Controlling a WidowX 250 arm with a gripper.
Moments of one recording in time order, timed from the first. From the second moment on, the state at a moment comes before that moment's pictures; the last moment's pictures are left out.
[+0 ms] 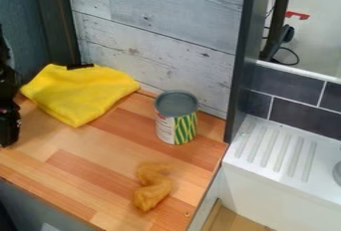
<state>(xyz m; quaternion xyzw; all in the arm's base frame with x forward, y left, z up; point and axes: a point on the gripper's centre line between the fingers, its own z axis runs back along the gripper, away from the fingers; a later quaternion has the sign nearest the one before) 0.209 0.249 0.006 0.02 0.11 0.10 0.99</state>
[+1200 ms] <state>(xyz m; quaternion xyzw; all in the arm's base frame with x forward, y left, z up) 0.267 0.084 0.062 -0.04 0.06 -0.01 1.00</state>
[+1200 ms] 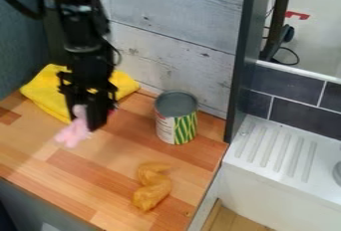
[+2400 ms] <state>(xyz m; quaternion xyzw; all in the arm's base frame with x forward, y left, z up) 0.272 0.061 0.014 -0.04 0.10 -0.01 0.99</state>
